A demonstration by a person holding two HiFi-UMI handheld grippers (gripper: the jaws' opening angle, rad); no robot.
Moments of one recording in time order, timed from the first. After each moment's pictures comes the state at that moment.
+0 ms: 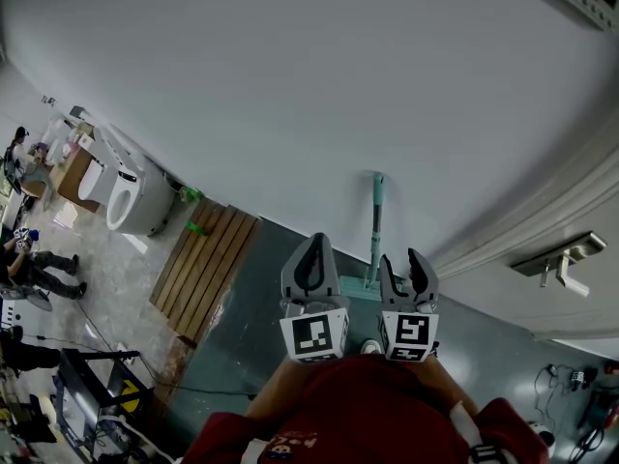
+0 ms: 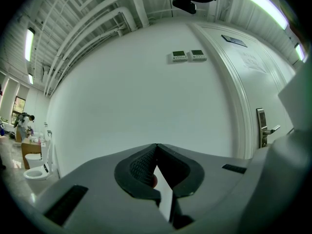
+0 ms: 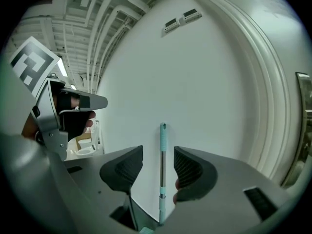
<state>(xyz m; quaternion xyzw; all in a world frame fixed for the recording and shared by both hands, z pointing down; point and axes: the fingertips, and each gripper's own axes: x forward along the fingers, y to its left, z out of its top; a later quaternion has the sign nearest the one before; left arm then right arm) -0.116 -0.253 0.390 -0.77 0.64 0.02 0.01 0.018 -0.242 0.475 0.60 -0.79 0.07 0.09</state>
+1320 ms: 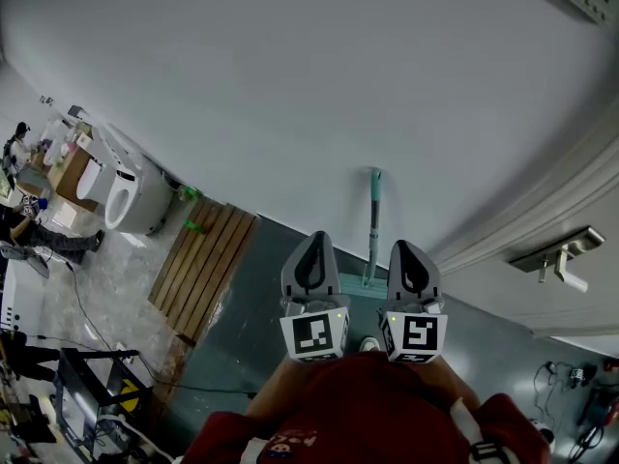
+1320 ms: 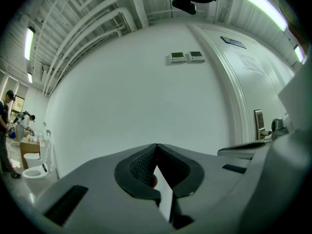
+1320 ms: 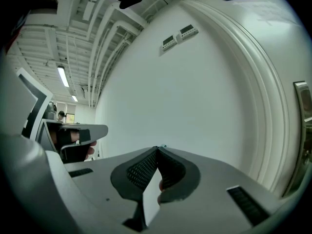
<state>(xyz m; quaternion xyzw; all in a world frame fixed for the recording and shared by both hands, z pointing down) -0.109 -0.246 0.383 -0.77 0.64 0.03 0.00 0.021 -0.238 0.423 0.60 -0.80 0.04 0.02</state>
